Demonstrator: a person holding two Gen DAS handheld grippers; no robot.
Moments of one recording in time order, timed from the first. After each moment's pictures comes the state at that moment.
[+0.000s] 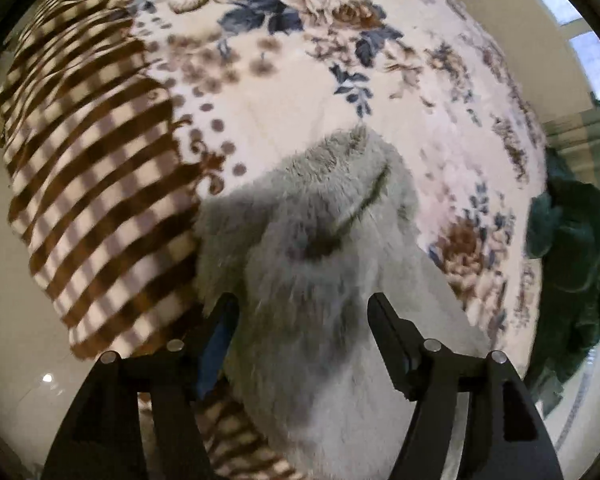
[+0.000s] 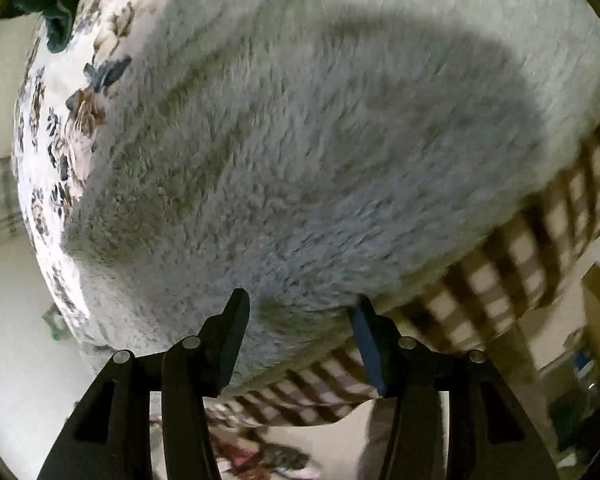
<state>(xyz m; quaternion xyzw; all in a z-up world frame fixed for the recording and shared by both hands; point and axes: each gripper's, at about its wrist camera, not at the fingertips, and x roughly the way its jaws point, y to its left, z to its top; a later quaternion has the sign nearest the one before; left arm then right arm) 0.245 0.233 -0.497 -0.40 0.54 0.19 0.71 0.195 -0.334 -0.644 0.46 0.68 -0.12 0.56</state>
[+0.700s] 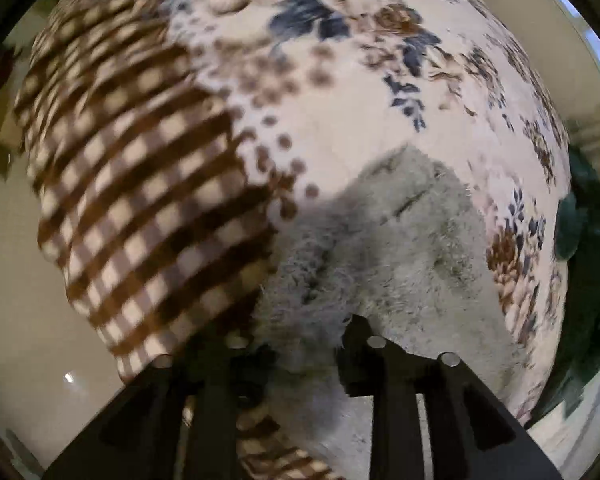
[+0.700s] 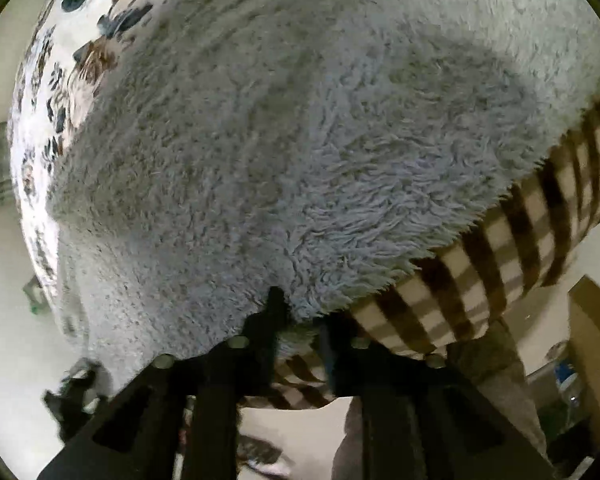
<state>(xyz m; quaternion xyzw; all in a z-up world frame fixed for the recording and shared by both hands) 0.219 0.270 -0.509 -0.39 0.56 0.22 0.70 0.196 -0.287 -0.639 0.41 0.70 -0.10 0.57</state>
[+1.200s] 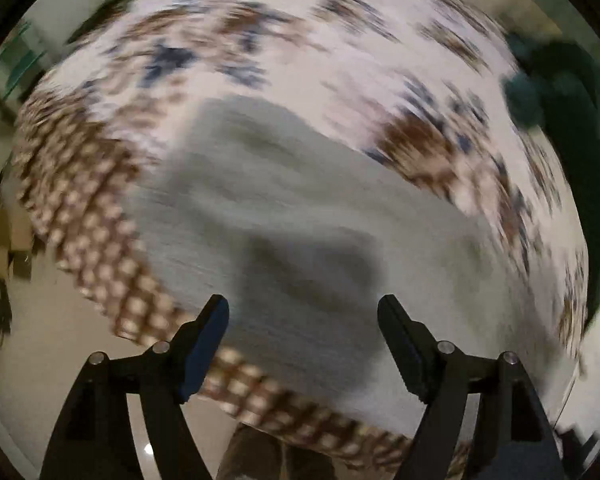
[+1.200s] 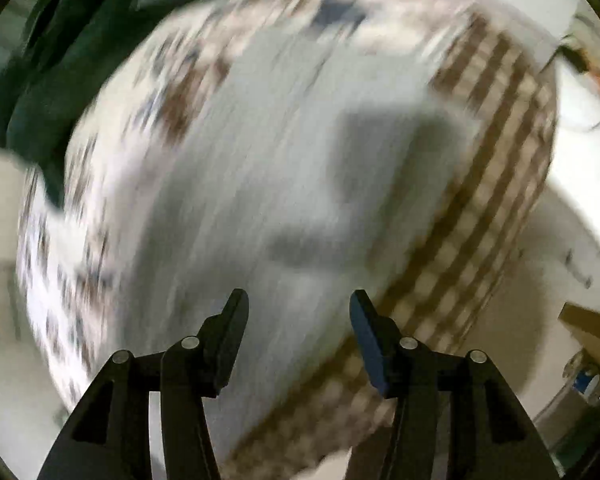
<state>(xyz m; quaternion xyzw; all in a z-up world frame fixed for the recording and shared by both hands) 0.230 0.089 -0.442 -0.19 0.60 0.13 0.76 0.155 -0.542 -0.560 0.45 0.52 -0.30 0.66</state>
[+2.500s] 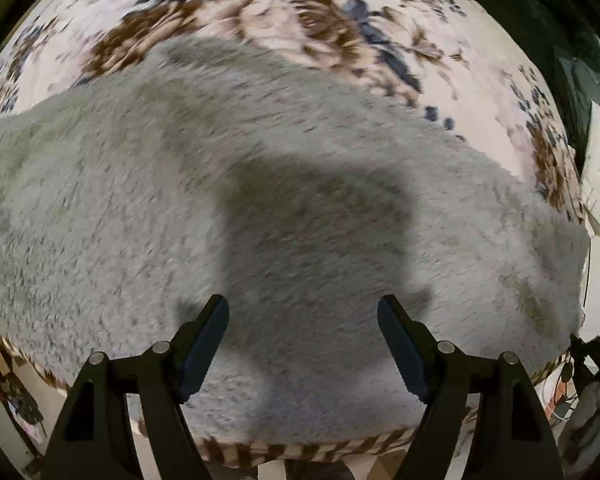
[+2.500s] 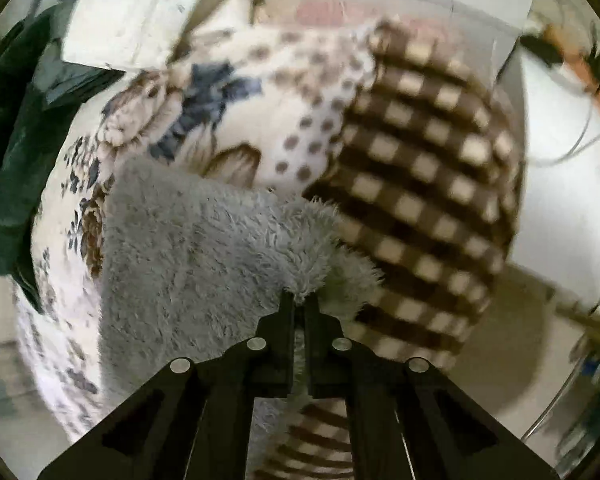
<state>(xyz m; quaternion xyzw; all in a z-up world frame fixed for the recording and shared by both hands) 0.268 -0.151 -0.513 -0.06 0.69 -0.04 0.72 0.099 -0.673 -0.601 0.47 0.50 -0.36 0.63</state>
